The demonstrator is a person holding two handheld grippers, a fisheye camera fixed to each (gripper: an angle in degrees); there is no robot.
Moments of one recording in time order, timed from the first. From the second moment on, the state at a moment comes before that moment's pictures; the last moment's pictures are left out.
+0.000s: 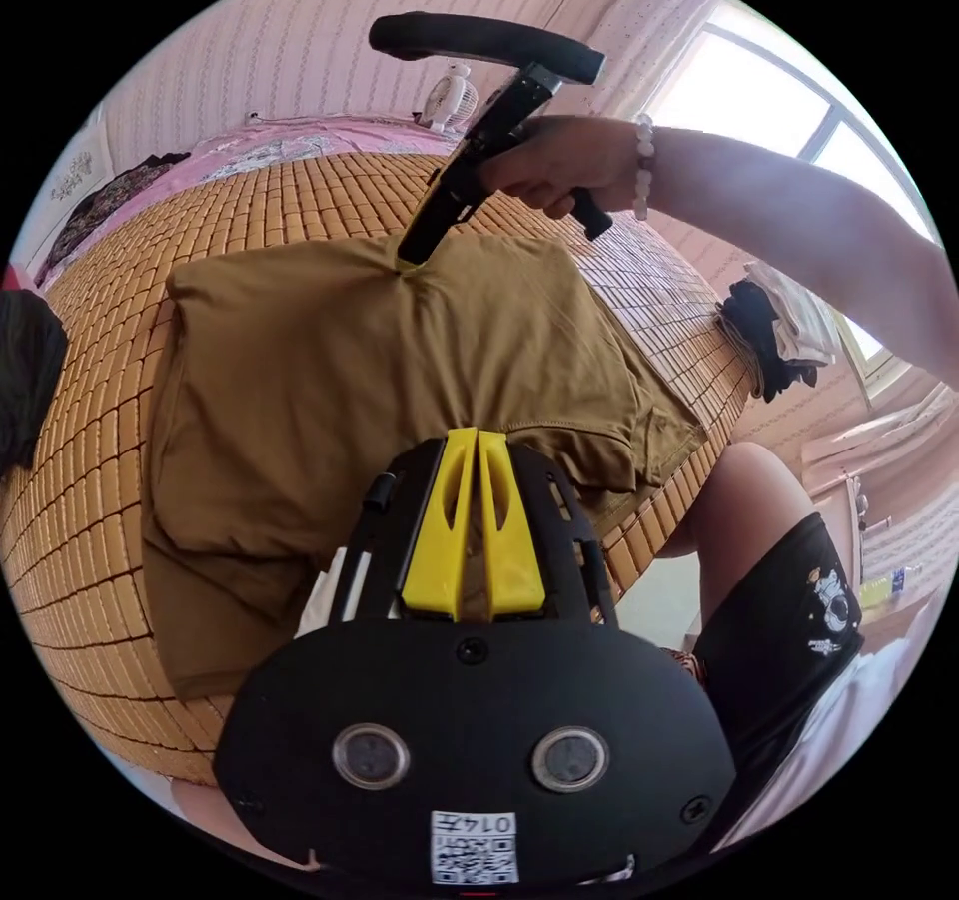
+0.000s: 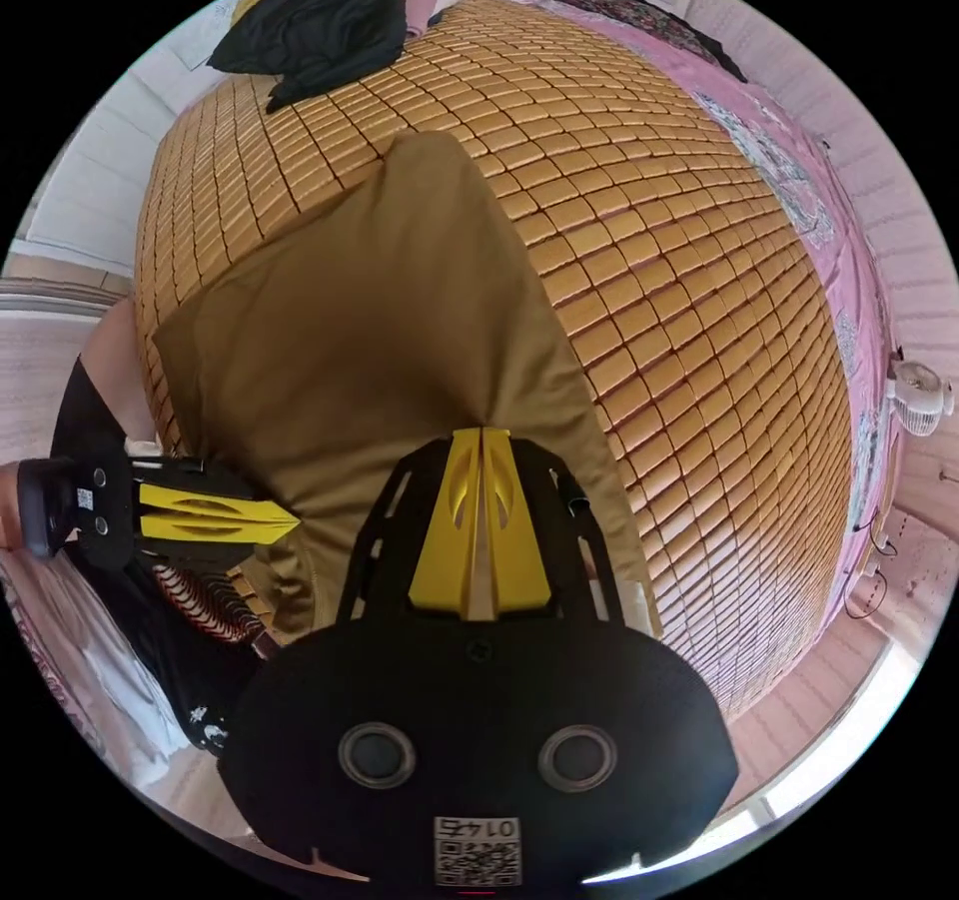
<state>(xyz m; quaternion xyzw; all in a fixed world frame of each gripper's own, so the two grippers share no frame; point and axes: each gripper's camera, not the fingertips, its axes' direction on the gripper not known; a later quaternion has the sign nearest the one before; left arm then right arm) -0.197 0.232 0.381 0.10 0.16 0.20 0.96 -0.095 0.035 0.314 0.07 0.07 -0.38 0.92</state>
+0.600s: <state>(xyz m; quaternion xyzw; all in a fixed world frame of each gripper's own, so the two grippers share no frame) -0.163 0.322 0.365 0.17 0.25 0.31 0.90 0.085 0.170 0.309 0.20 -0.08 -0.14 0.97</state>
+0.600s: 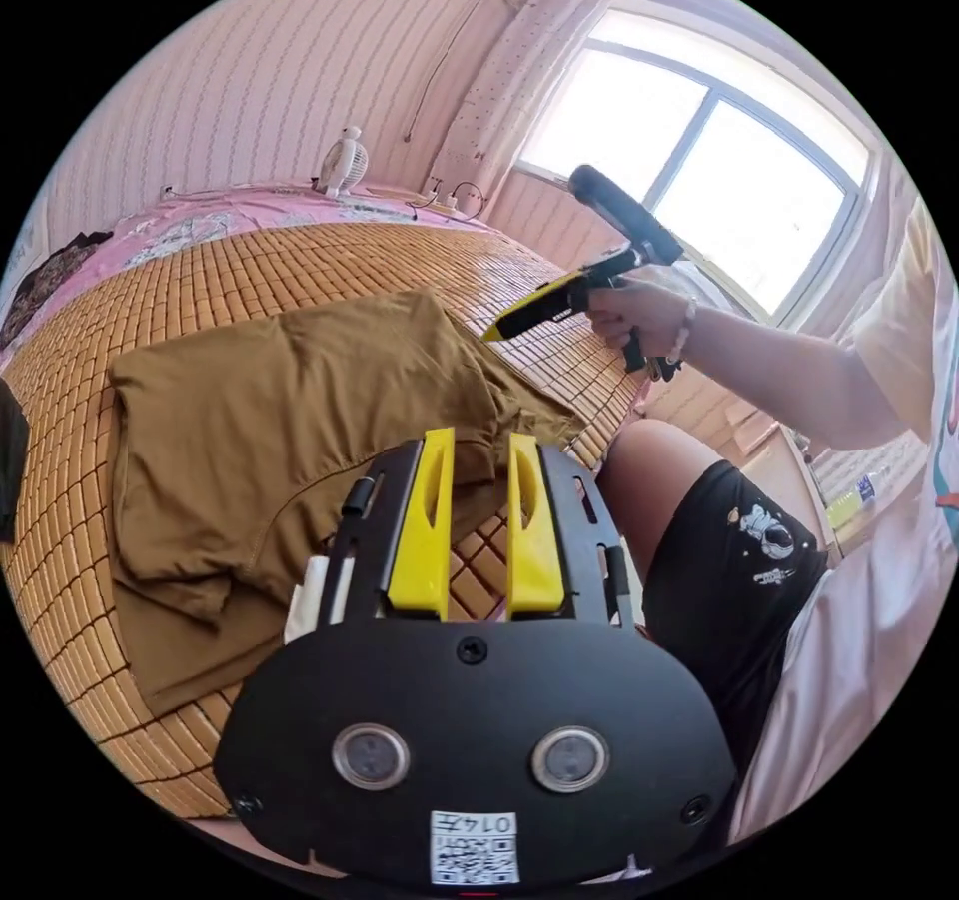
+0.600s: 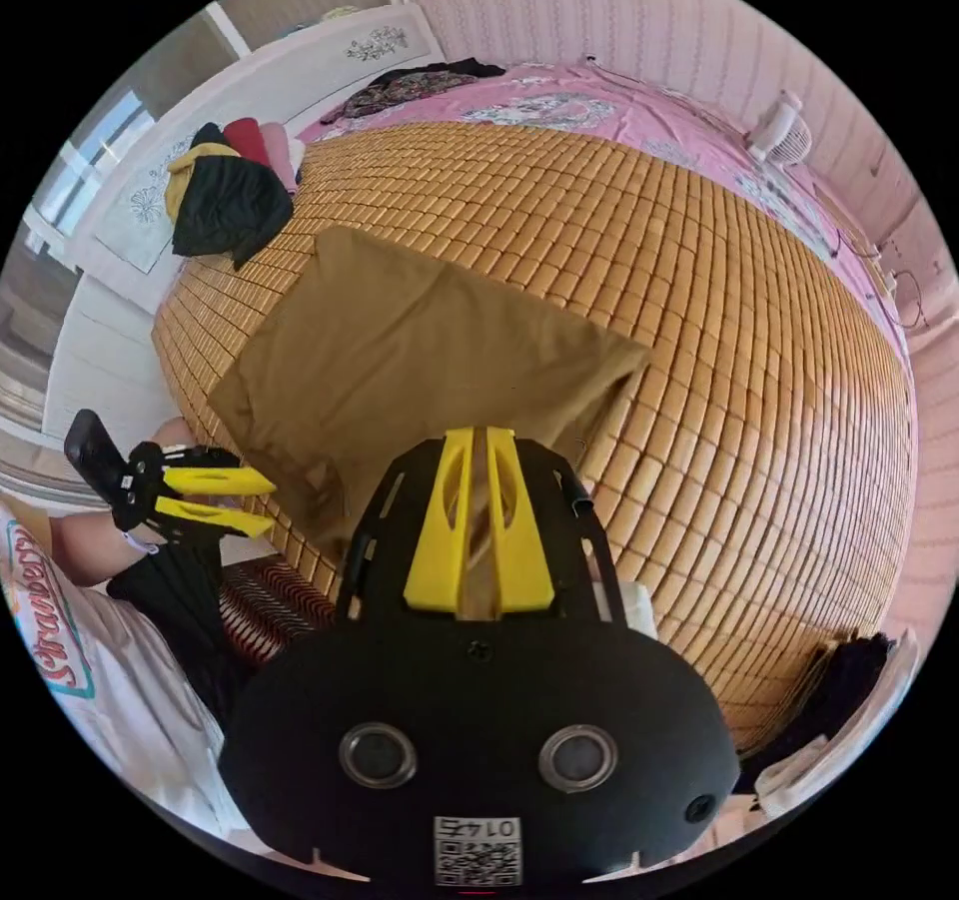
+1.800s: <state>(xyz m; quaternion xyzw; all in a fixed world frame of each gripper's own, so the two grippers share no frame) -0.036 0.399 0.407 0.08 0.15 0.47 0.87 0.308 0.371 0.417 0.31 -0.40 0.12 0.85</state>
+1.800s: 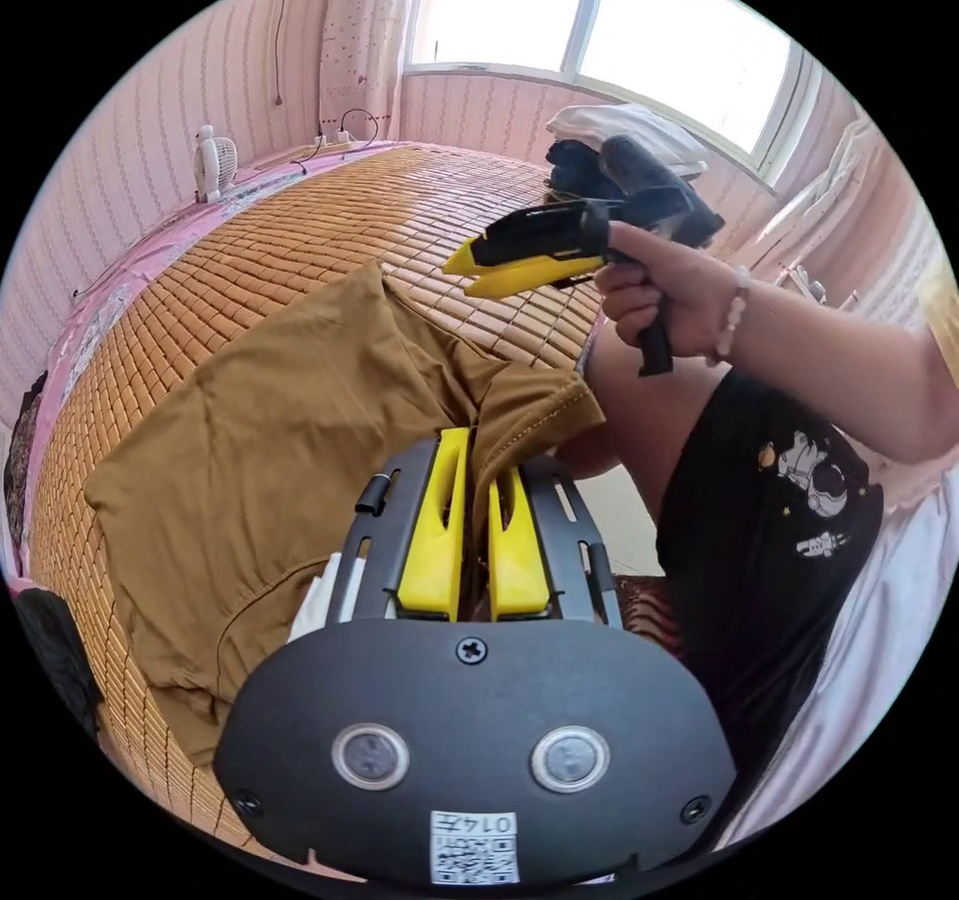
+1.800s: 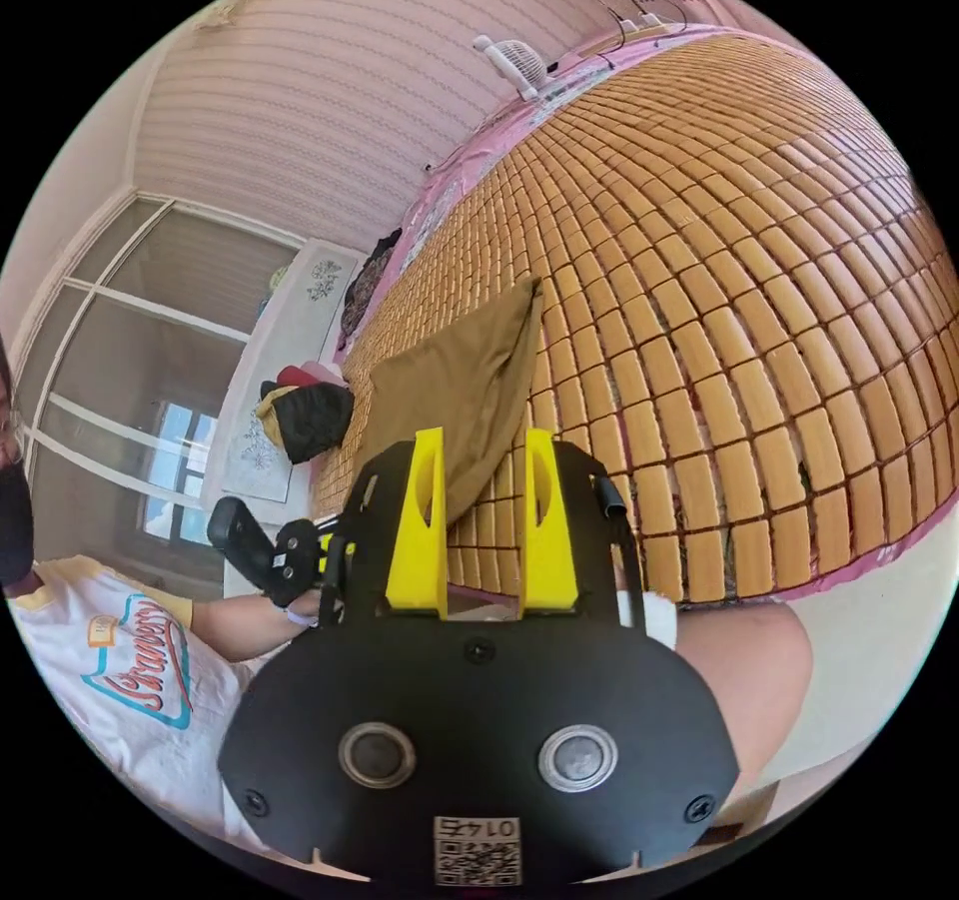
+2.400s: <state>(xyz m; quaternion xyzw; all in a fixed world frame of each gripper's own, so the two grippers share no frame) -0.112 0.430 0.302 0.21 0.20 0.45 0.84 0.334 0.430 0.389 0.41 -0.39 0.17 0.81</state>
